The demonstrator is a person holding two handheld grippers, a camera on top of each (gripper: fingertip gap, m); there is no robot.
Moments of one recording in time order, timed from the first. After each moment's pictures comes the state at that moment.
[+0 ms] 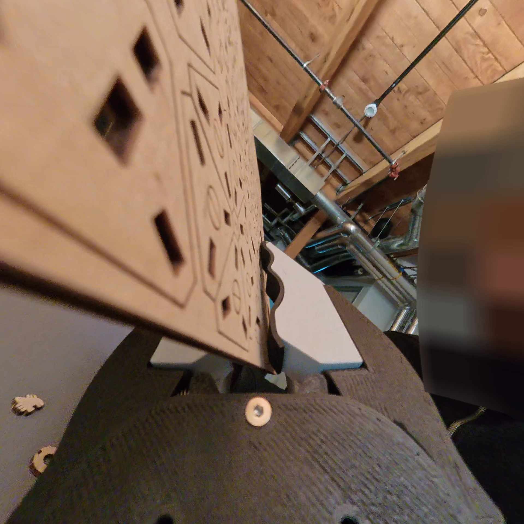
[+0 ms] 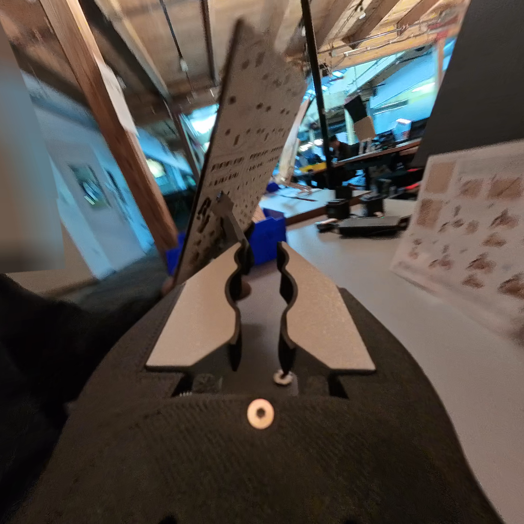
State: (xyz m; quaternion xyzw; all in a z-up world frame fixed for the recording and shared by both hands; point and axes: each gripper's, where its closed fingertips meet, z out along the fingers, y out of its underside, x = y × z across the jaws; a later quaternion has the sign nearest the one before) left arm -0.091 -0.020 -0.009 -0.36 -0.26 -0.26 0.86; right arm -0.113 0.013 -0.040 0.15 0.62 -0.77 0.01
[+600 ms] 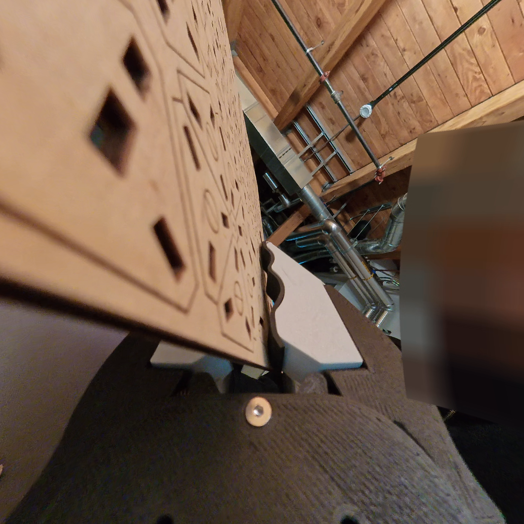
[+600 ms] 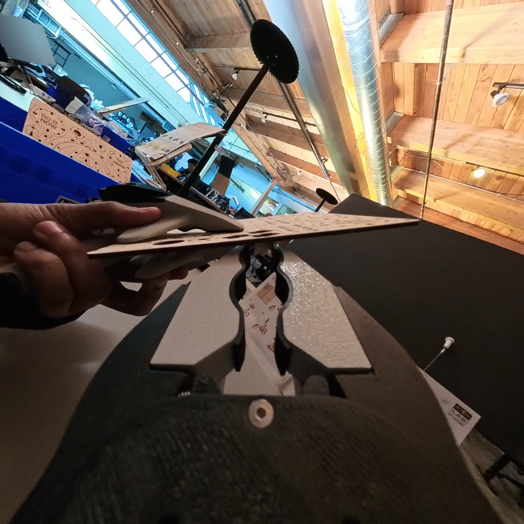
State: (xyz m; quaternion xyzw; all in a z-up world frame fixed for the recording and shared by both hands) left arm -0.083 0.005 -0.018 -0.36 -0.26 -0.33 0.83; right arm -0.088 0.011 -0.015 -0.02 0.57 -0.66 -0.49
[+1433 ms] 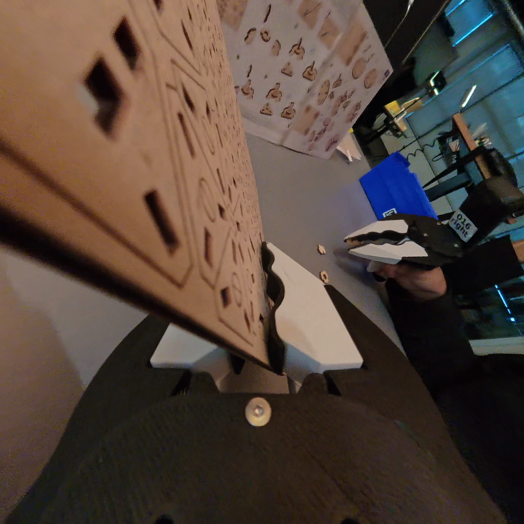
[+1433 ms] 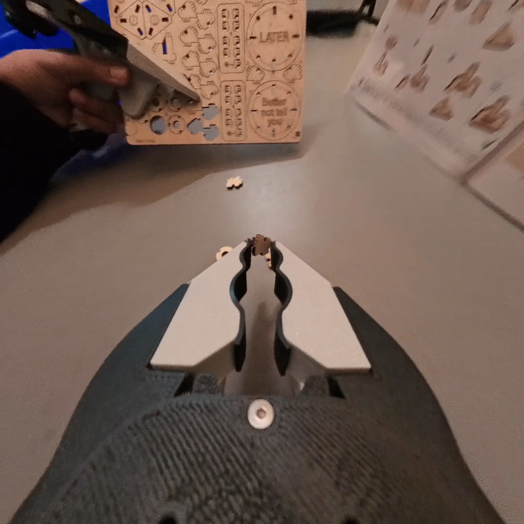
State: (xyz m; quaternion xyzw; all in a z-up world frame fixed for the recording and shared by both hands) left arm -0.153 -0.146 -0.146 -0.62 -0.55 -0.04 0.56; right arm -0.128 0.018 -0.158 0.24 0.83 -0.49 -0.05
